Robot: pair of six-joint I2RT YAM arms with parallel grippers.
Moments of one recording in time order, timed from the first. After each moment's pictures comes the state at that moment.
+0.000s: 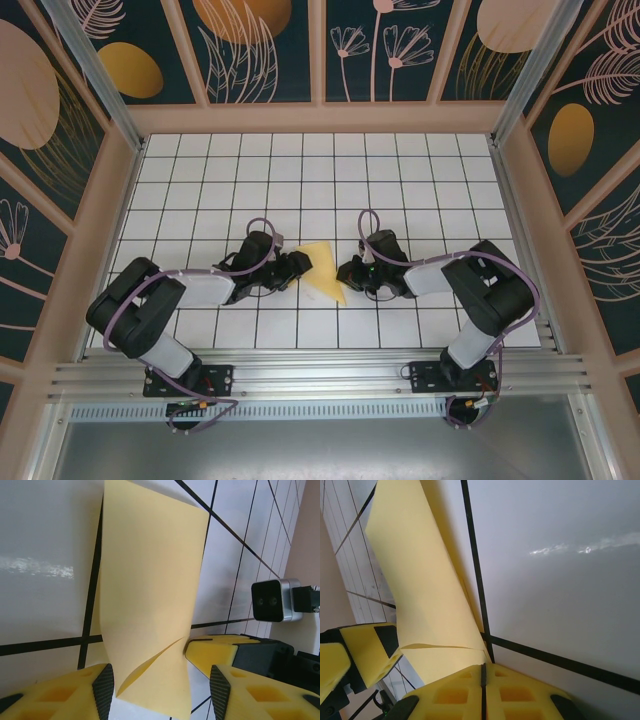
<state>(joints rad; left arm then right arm) -0.62 1.58 0.53 0.34 0.40 -1.16 0.61 1.67 0.53 0.33 -0.50 1.02</state>
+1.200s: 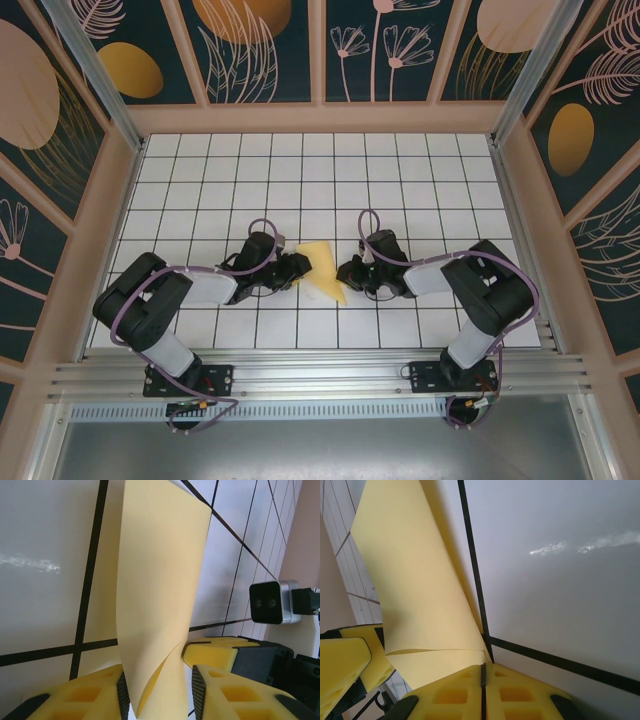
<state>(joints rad) -0.62 1.62 0.52 0.40 0.41 -1.18 0.61 1.68 0.53 0.33 -0.50 1.03</state>
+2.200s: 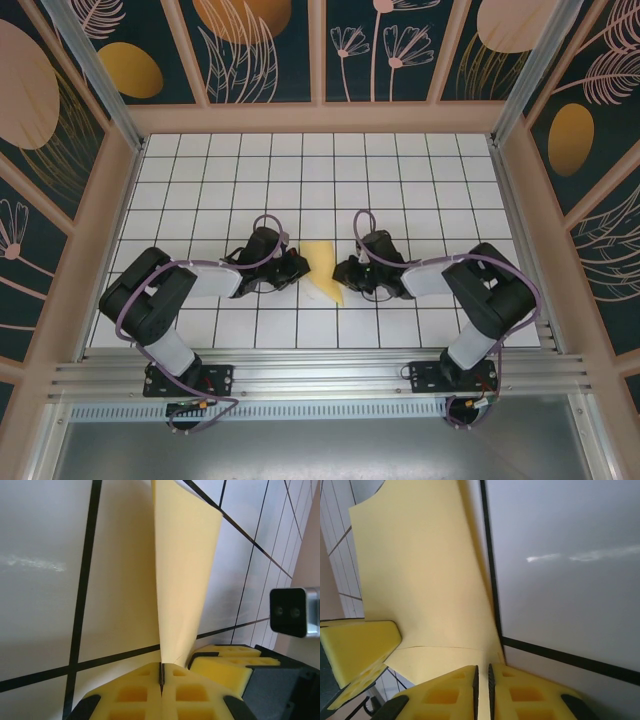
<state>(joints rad) -0.62 1.66 0.59 0.31 0.41 -1.13 0.67 1.64 0.55 0.30 -0.41 1.01</state>
